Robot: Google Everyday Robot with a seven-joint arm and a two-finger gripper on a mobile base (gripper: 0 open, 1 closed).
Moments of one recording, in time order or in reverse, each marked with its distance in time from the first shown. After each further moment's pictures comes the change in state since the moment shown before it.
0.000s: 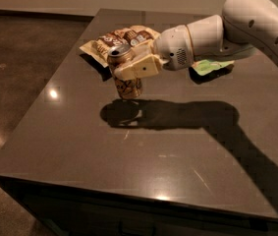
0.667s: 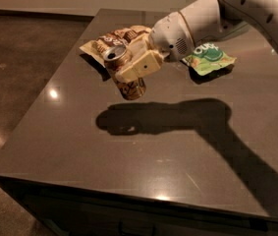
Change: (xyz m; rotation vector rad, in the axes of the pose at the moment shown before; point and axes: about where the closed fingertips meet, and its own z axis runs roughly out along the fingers) arm -0.008 0.020 -0.001 -0.118 0.157 -0.119
